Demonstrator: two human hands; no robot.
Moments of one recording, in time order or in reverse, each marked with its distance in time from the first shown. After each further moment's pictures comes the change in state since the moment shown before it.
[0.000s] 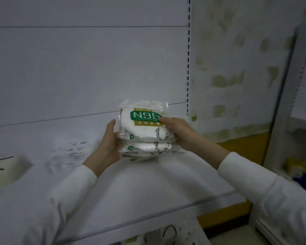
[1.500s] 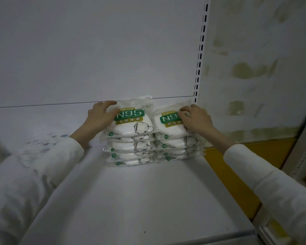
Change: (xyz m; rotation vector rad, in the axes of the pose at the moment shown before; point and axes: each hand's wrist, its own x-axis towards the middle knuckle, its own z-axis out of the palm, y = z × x) left_hand 0.103 0.032 0.000 1.166 0.437 0.344; right_hand 0.158 0.030 -0.096 -1.091 0.204 -0.366
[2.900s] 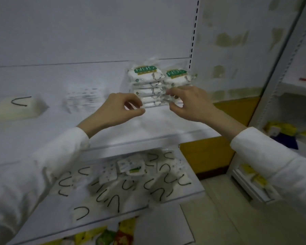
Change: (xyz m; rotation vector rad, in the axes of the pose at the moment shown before) left_hand -0.232 -0.033 -0.087 -0.012 -0.258 0.477; right_hand -0.263 -0.131 -0.045 -0.236 0.186 -0.517
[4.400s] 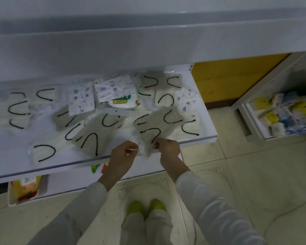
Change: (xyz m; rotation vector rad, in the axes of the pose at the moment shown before) left_hand -0.179 -0.190 0.357 -0.351 -0.197 -0.873; right_hand -0.255 -0.059 0.365 0.859 -0.493 1.874
